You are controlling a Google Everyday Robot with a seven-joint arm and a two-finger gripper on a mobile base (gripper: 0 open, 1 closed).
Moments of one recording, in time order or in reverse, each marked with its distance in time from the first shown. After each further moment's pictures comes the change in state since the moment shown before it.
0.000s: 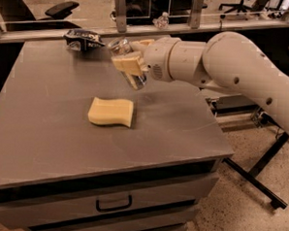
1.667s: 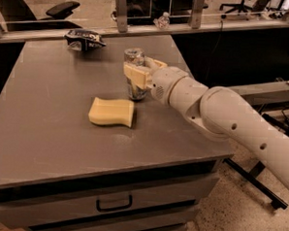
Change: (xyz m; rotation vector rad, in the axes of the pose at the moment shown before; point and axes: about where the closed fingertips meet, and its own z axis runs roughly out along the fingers) arm 0.047 -0.023 -0.008 0.209 -0.228 0.298
